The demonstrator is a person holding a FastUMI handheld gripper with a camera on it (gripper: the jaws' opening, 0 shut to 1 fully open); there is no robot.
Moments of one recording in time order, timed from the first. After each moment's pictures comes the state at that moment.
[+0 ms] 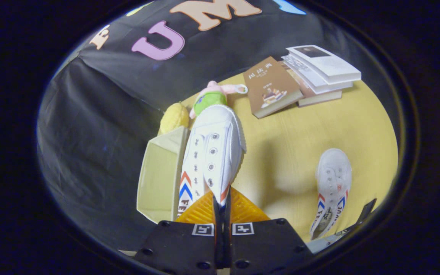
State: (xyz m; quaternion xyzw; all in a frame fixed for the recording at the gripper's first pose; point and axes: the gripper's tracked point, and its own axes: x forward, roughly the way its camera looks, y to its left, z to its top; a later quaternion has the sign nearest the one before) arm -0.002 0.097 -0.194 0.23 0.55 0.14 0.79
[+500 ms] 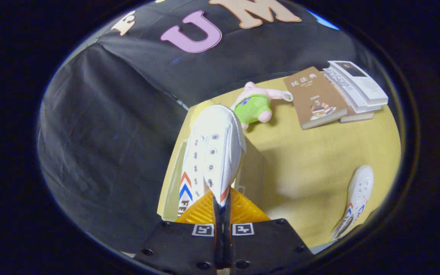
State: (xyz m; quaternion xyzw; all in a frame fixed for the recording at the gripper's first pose) arm 0.009 0.209 -0.173 0.21 0.55 0.20 0.78
